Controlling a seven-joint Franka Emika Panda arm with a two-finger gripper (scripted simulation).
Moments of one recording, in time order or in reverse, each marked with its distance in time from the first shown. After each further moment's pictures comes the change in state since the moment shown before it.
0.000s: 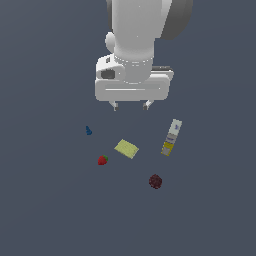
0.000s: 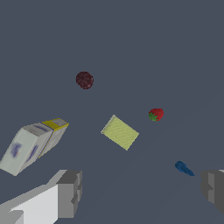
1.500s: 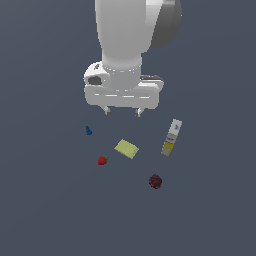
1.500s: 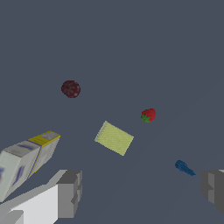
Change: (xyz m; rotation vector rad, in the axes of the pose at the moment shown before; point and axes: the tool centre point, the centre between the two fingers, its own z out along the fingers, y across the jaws) arm 0.012 0.027 0.013 0.005 0.007 0.119
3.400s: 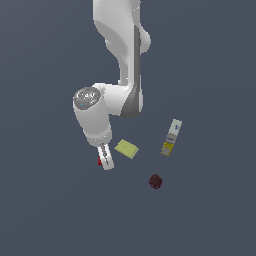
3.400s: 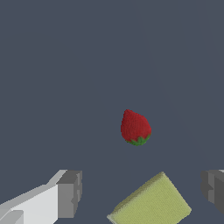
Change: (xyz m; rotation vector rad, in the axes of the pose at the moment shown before) arm 0.038 0.075 0.198 0.032 -0.021 1.154
